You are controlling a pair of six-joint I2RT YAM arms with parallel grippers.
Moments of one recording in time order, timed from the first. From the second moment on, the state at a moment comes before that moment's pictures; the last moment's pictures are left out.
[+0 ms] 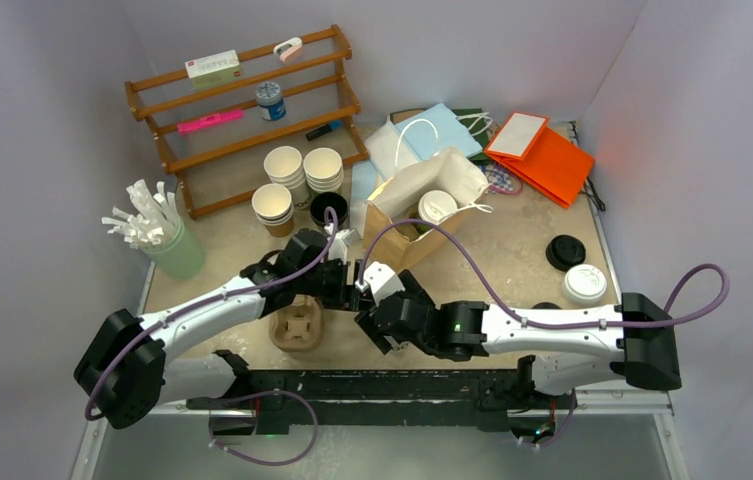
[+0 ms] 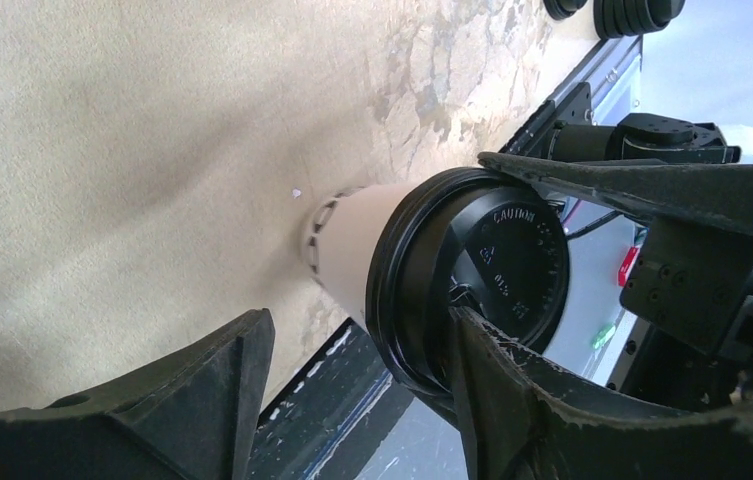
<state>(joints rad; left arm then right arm) -0.71 1.19 0.63 -0.16 0.51 -0.69 1.36 1.26 0.82 -0.40 0.51 0.34</state>
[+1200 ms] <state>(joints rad) -0.69 1.24 0.83 -0.40 0.50 -0.57 1.36 1.24 0.52 0.25 0.63 0.11</state>
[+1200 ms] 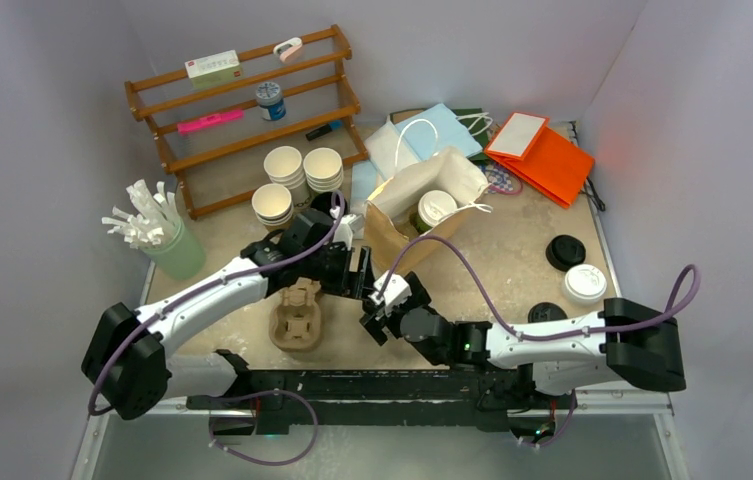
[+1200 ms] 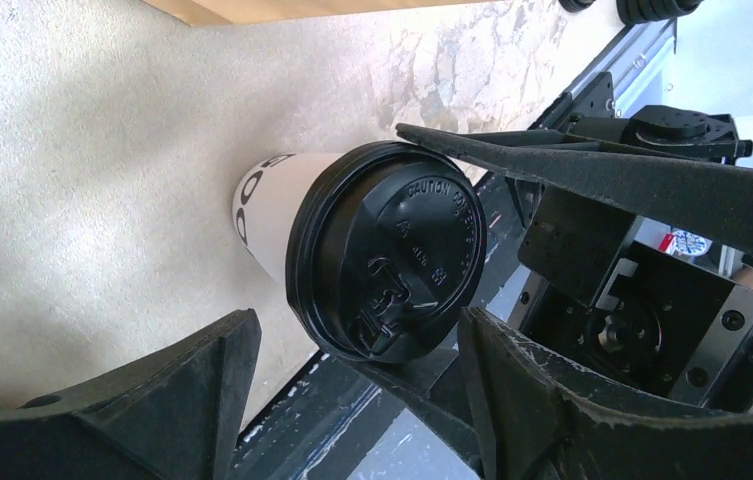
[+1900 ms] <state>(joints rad) -0.69 1.41 0.89 -0.42 0.55 -0.51 1.36 1.25 0.38 0.60 0.63 -0.05</state>
